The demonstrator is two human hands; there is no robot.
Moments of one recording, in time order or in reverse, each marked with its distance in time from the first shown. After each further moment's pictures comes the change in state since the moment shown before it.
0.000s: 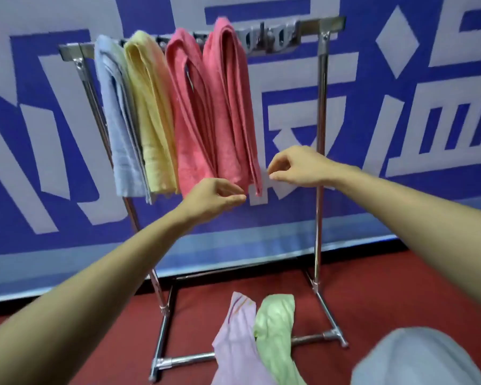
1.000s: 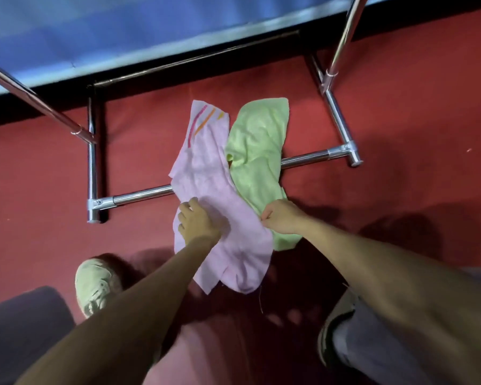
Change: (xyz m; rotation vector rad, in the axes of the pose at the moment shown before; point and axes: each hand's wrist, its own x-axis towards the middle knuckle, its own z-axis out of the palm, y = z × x) left_hand -0.138 -0.348 0.391 0.270 -0.281 -0.995; right_hand -0.148 0.231 0.522 0.248 -0.874 0.702
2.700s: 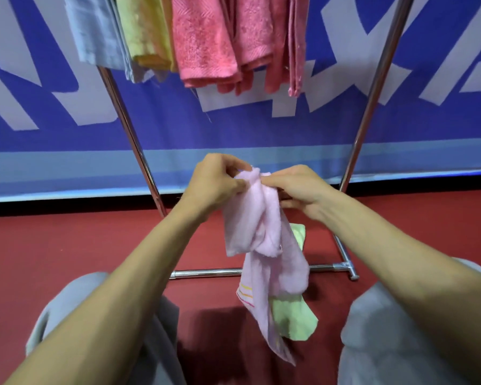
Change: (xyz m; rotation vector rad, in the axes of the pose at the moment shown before) left_hand -0.173 0.089 -0.325 -0.507 0.250 0.717; right_hand -0.246 -0.203 -0.169 0.749 0.342 -0.562
